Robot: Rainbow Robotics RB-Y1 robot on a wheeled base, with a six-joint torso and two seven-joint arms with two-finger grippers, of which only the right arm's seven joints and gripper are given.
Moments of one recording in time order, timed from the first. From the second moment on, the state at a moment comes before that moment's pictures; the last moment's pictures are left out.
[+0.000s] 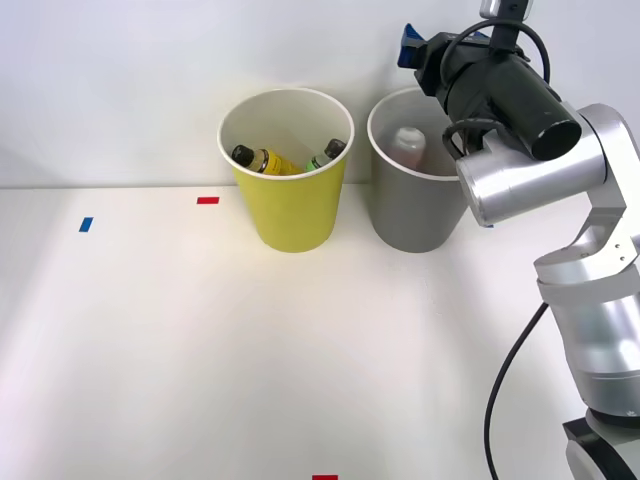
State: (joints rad) arm -0.60 -0.25 0.14 -1.81 0.15 0.72 0.97
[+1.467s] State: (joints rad) arm -0.02 -0.26 0.12 -1.83 0.14 -0.27 0.95
